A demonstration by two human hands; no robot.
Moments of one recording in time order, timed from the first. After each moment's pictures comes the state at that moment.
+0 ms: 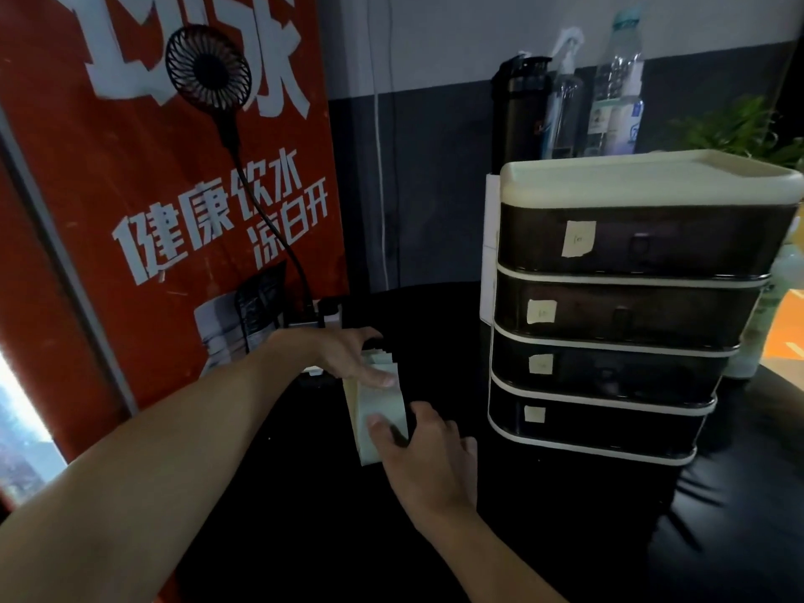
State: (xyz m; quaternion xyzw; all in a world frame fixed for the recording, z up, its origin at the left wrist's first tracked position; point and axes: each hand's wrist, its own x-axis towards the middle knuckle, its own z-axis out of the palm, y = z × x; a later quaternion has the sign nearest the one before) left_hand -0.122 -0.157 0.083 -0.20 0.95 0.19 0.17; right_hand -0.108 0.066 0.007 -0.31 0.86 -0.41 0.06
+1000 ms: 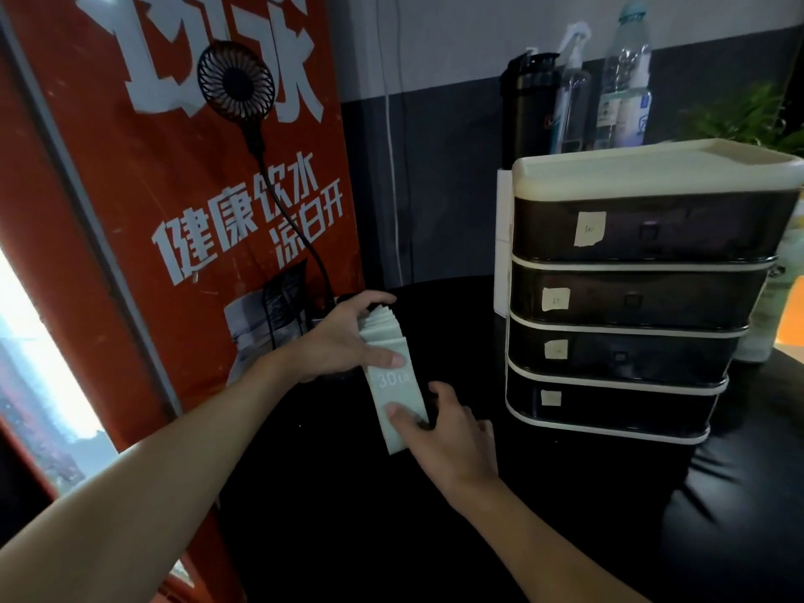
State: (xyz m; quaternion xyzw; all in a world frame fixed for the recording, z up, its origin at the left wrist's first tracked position) left_hand -0.064 -0.119 0.096 -0.10 0.89 0.42 -0.14; right_hand -0.109 0.068 0.012 -0.30 0.85 -0.43 0.11
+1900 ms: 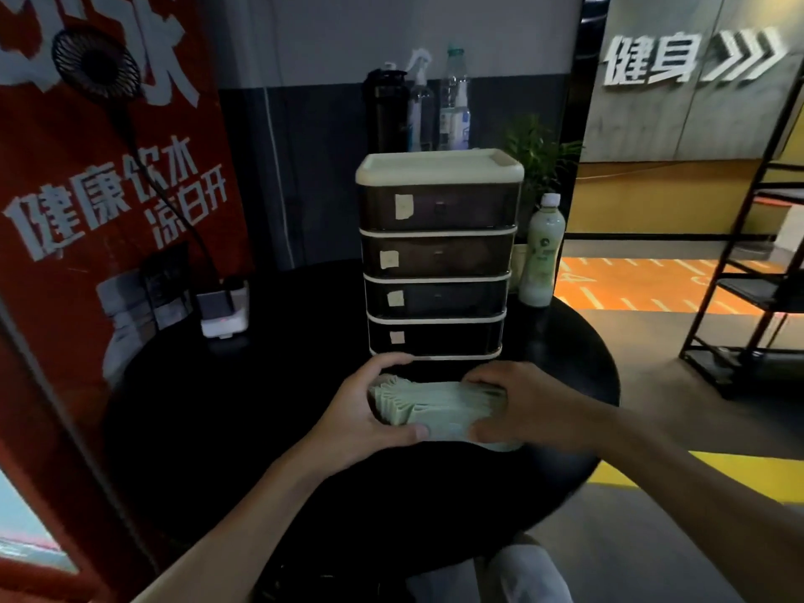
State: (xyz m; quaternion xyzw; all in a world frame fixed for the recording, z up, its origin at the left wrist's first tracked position) left_hand -0.028 0.107 0.016 0.01 0.82 0.55 -0.16; right_hand -0.144 0.326 0.061 -0.43 0.86 -0.23 0.11
